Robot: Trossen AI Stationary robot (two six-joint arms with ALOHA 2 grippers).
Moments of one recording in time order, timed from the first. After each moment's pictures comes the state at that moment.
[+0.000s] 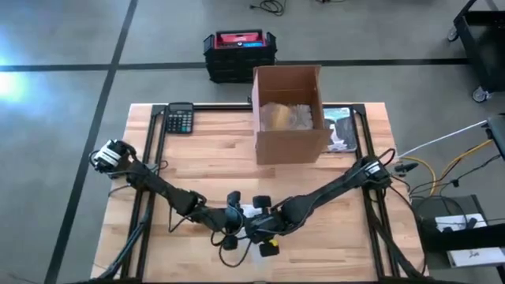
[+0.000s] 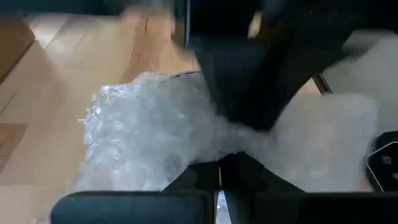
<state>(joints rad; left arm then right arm) -0.51 1.66 0.89 0.26 -0.35 -0.33 0.42 2.19 1.77 -0.80 0.16 0.24</state>
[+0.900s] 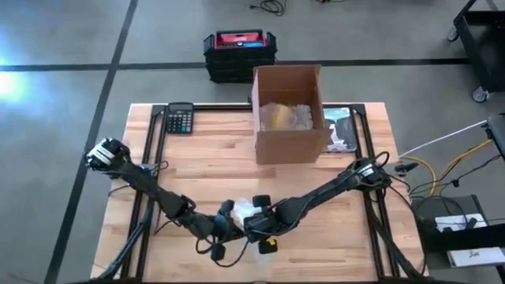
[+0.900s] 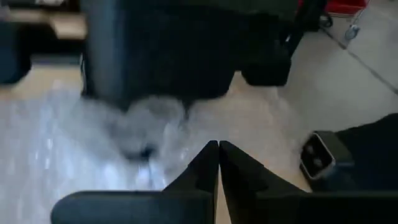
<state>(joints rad) -0.59 1.64 0.83 0.43 -0.35 -0.29 0.41 2.21 1.77 -0.79 0.16 0.23</state>
